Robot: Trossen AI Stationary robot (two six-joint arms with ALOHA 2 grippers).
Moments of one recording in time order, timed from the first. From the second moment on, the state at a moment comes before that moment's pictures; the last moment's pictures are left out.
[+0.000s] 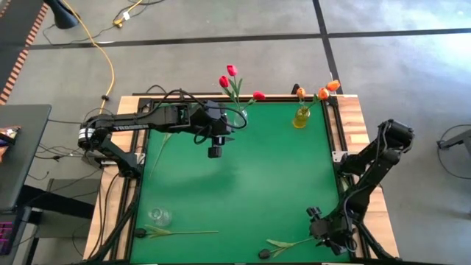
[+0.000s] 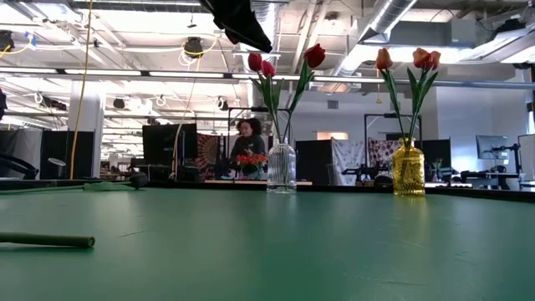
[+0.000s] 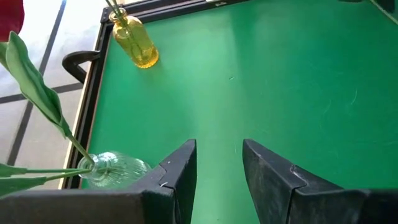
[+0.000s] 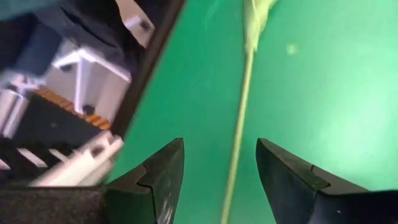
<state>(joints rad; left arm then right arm) 0.17 1.52 1.44 -0.62 0.01 0.28 1.10 1.48 0.61 -0.09 0.08 0.71</state>
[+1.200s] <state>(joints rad) 0.17 1.52 1.44 -0.60 -0.04 0.24 1.09 1.49 0.53 -0.16 0.13 0.64</state>
